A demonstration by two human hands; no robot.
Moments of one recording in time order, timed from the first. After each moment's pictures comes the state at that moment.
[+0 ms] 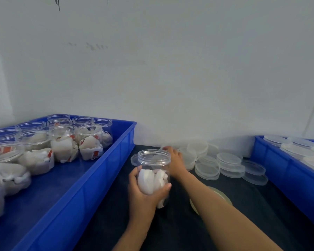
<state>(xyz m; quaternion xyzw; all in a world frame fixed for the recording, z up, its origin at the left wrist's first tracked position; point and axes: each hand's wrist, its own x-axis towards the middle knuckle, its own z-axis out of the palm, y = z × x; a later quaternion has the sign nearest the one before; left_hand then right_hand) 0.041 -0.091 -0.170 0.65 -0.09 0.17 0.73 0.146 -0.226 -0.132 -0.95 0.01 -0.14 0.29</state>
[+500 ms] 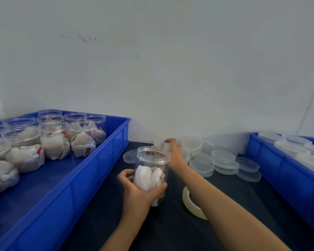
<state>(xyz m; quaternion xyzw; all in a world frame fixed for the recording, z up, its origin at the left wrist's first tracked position) 0.043 -0.095 -0.171 0.69 -0.09 0.14 0.71 0.128 -0.230 -0.110 -0.86 0.05 -0.15 0.48</state>
